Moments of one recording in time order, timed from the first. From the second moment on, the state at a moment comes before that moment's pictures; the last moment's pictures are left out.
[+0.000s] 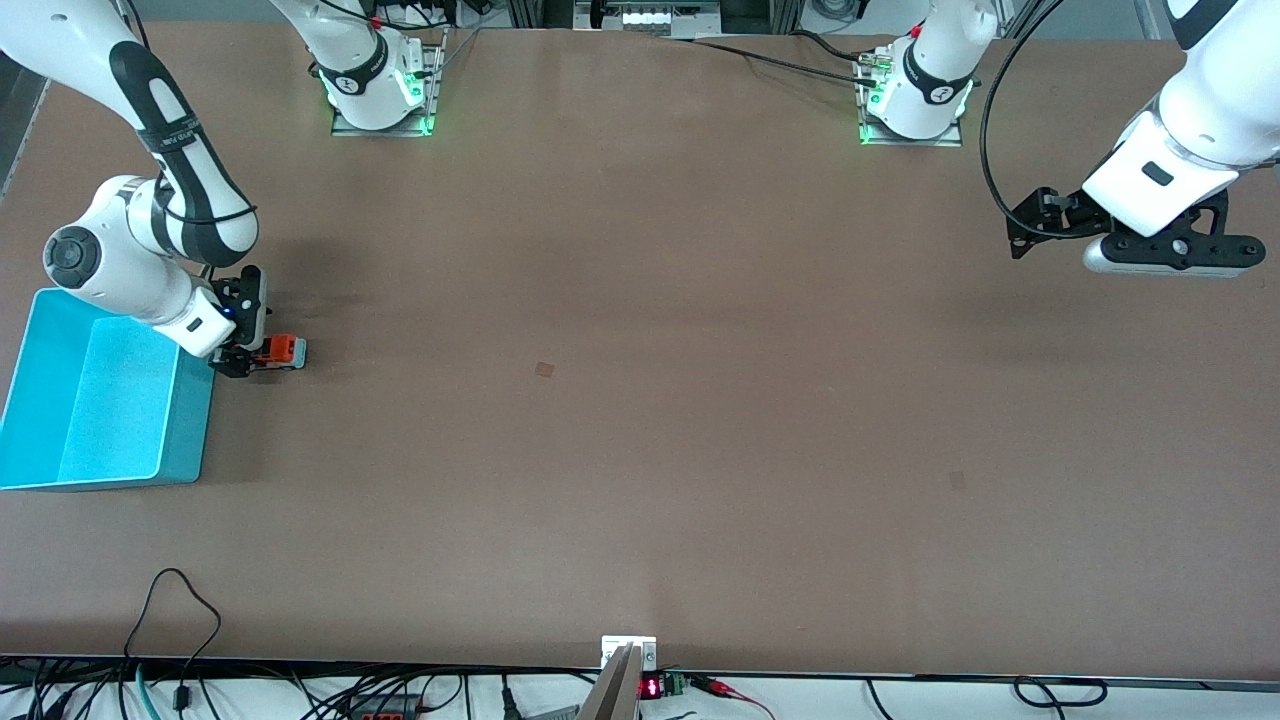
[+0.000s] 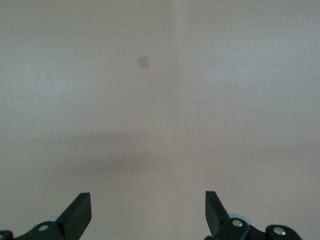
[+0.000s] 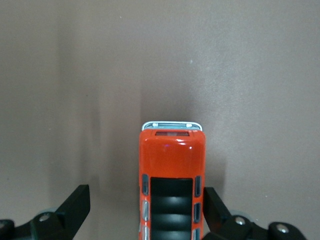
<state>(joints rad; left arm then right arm) -0.05 -0.03 -0.09 -1.70 0.05 1.65 -0.10 -0.36 0.37 0.15 -2.24 -0.08 2.54 -1.78</state>
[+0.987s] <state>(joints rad) -0.06 -0.03 -0.09 -1.68 0.05 1.65 -0.10 -0.37 0.36 0.16 -2.16 -0.08 2.61 -1.62</state>
